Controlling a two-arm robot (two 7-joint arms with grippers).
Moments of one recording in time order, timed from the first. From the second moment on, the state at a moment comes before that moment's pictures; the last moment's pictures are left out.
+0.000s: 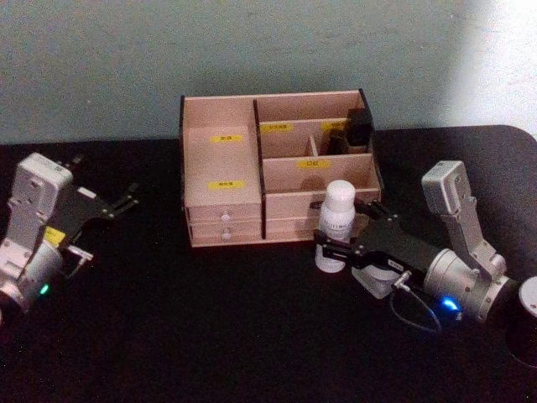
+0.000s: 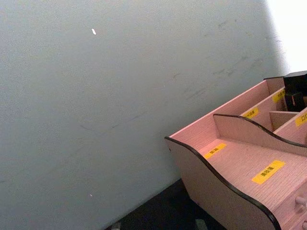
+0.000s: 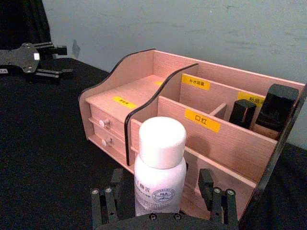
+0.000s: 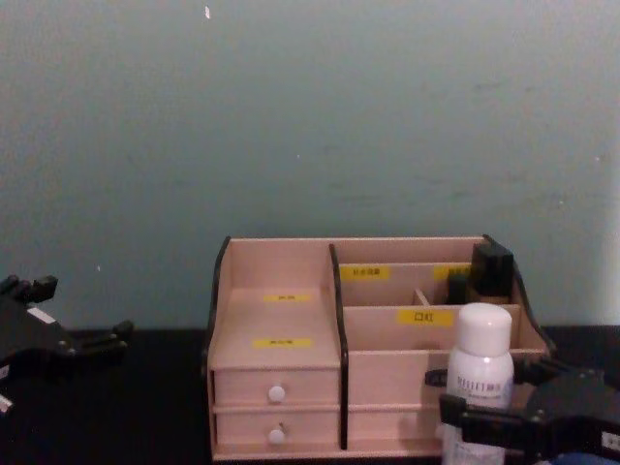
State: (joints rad) left arm -0.20 0.60 0.45 -1.41 -0.25 -0.12 0.03; right arm 0.19 0.42 -0.38 -1.38 0.34 -0.02 0.48
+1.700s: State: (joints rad) left arm -0.20 0.60 0.45 -1.41 -0.25 -0.12 0.03; right arm 0.21 0.42 -0.38 -1.36 0.35 -0.01 0.48
